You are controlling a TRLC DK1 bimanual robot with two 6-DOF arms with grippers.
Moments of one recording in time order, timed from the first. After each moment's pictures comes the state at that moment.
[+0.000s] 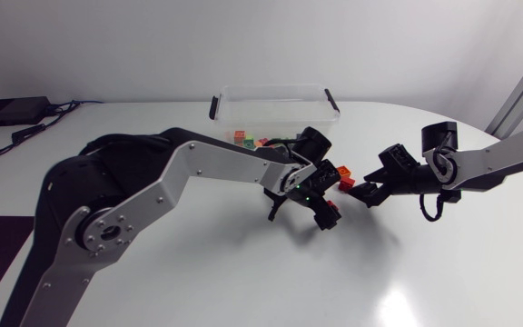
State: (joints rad) left arm -0.80 2.45 1.75 -0.20 0.16 0.33; right arm -0.11 1.97 0.94 0.09 -0.54 -0.59
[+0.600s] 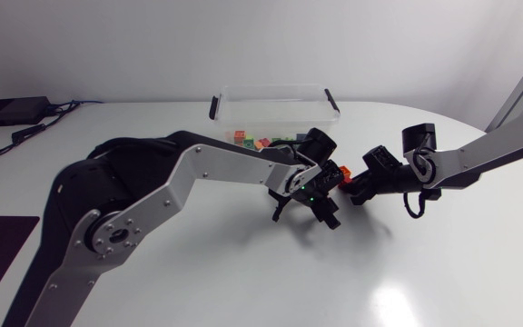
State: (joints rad) left arm -0.81 2.47 1.78 -0.22 0.14 0.32; right arm -0.05 2.06 1.00 0.12 -0.51 -0.59
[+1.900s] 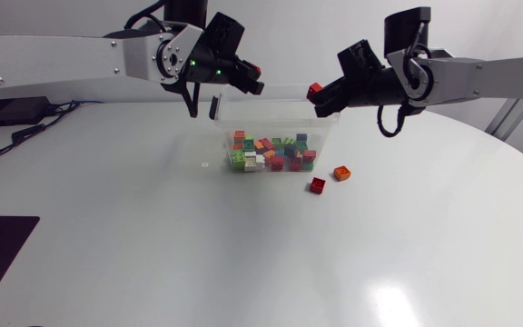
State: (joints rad) left arm -0.42 2.04 1.73 -0.10 0.17 0.30; right arm 0.20 1.85 1.38 -0.03 -0.37 -0.35
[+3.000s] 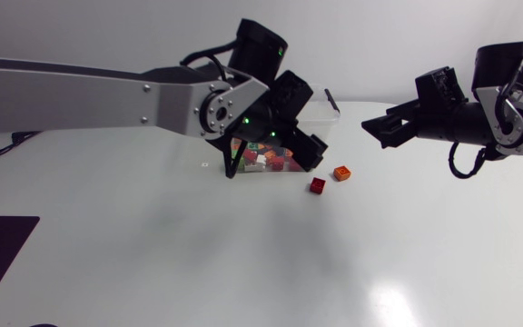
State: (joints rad) left arm -0.72 1.91 1.48 -0.20 0.14 0.22; right arm -0.04 1.51 0.95 0.04 -0.45 -0.35
